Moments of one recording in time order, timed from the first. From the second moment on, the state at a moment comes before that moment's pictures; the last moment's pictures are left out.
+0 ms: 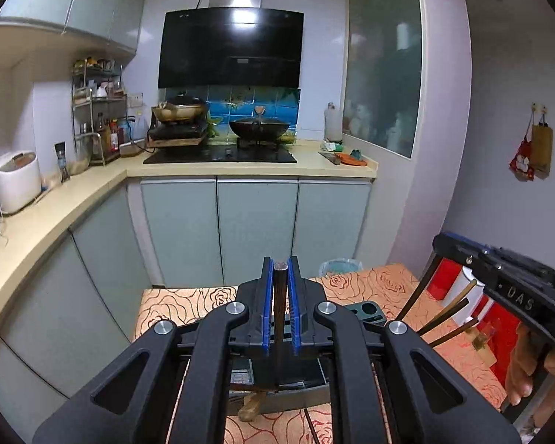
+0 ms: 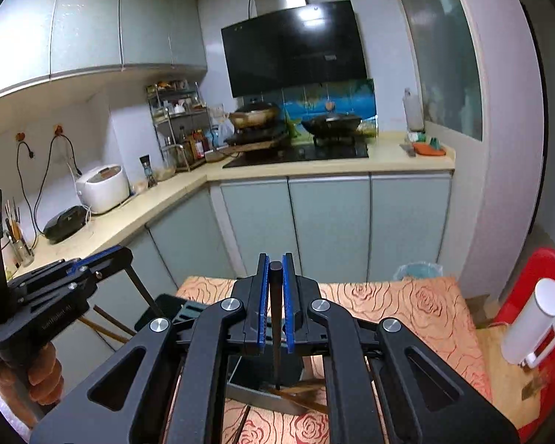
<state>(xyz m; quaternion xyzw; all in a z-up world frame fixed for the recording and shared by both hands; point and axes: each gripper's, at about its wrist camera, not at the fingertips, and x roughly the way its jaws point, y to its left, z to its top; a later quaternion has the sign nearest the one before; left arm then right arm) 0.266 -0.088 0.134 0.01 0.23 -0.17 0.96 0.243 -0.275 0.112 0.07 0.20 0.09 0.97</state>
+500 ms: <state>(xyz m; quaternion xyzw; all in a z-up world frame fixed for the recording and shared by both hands) 0.224 -0.070 0.147 0.01 0.19 -0.17 0.97 0.216 -0.278 0.120 0.06 0.18 0.07 0.98</state>
